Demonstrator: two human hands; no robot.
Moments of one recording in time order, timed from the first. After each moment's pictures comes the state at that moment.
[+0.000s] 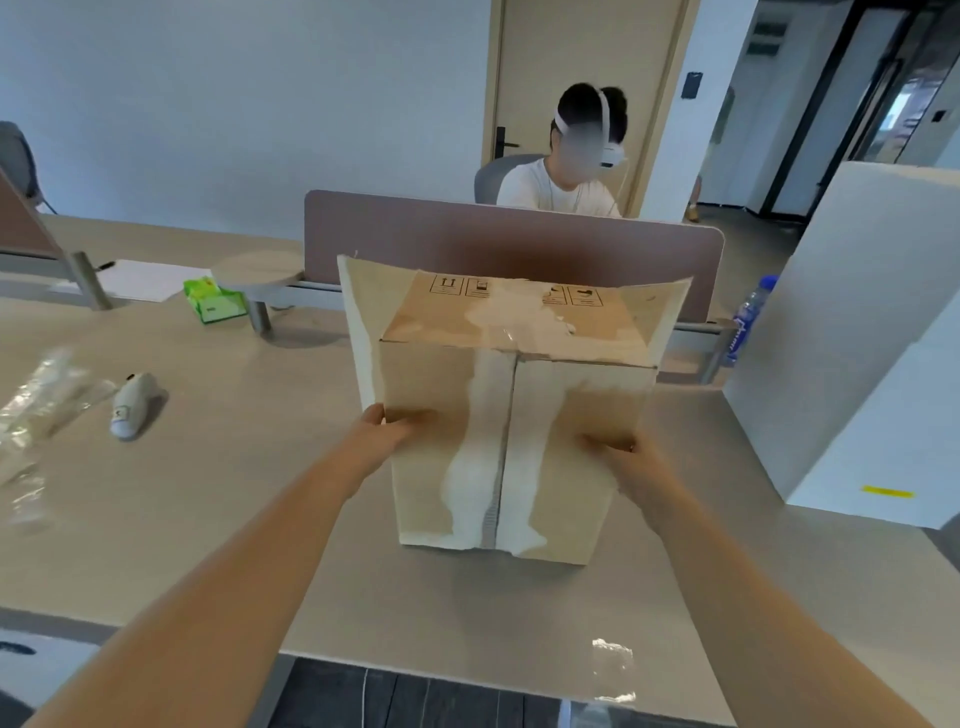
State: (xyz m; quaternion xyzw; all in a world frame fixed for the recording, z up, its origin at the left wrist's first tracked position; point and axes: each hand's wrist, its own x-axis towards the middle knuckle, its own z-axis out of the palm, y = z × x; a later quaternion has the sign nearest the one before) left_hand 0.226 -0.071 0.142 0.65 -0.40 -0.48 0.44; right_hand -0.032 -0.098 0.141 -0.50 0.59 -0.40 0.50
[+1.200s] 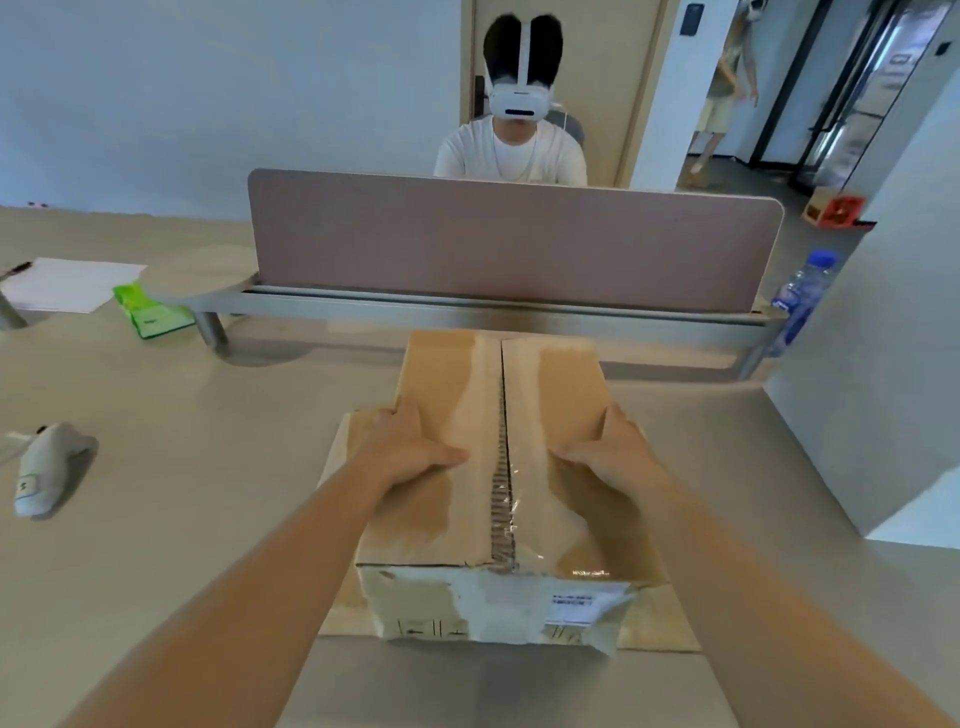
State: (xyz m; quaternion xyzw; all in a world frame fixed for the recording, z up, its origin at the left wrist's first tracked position) left_hand 0.246 -0.209 0.125 0.75 -0.56 -0.33 0.16; right_hand 0.027 -0.226 0.129 -0.59 0.70 -0.20 0.35
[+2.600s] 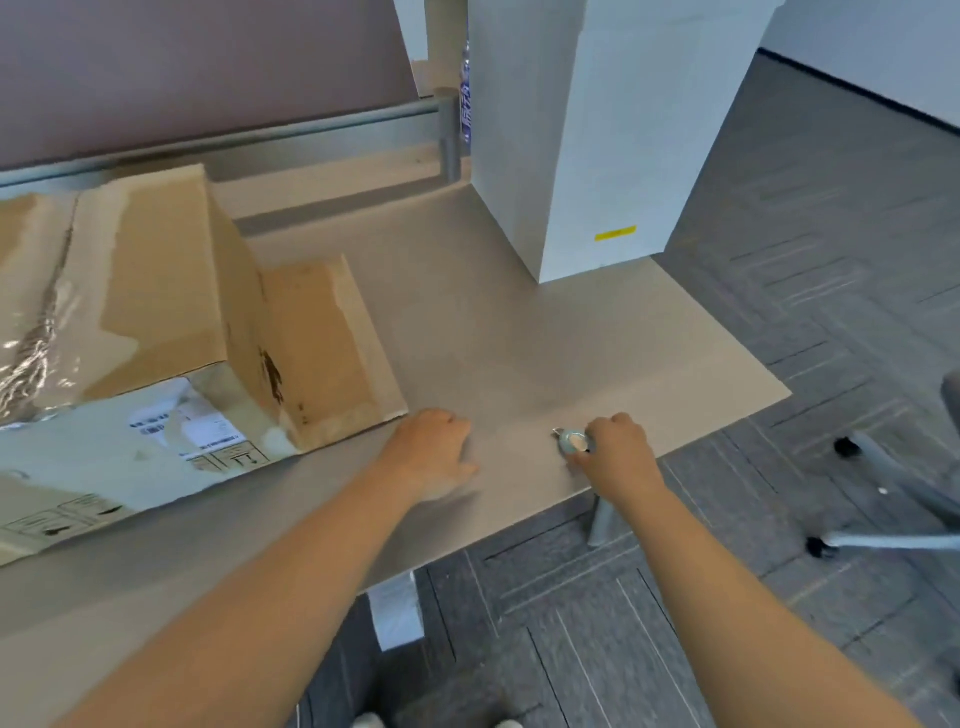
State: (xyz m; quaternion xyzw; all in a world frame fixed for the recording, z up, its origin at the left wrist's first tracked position) left_hand -0.079 -0.086 0.017 0.43 -0.87 -0.18 -0.15; right_hand -0.257 -0.010 0.005 -0.47 0.85 -0.05 0.25
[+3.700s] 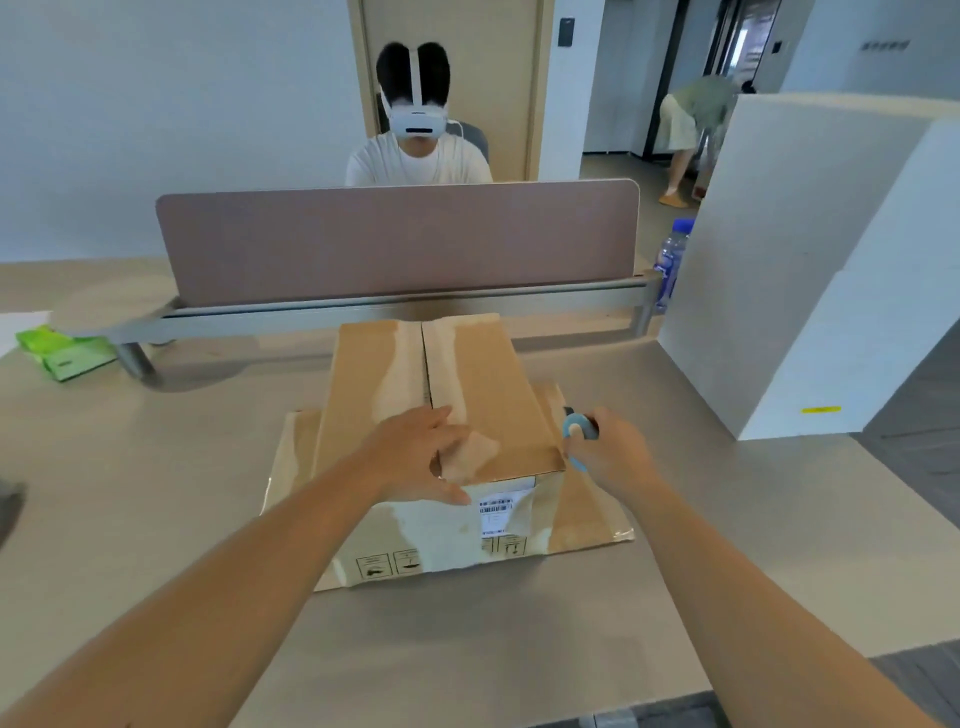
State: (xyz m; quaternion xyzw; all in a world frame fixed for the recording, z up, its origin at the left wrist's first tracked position) left_hand 0.188 -0.142 0.148 0.52 -0.84 -0.11 -0.09; right_hand -0.029 -0.120 0.130 -0.58 0.70 -0.31 0.27
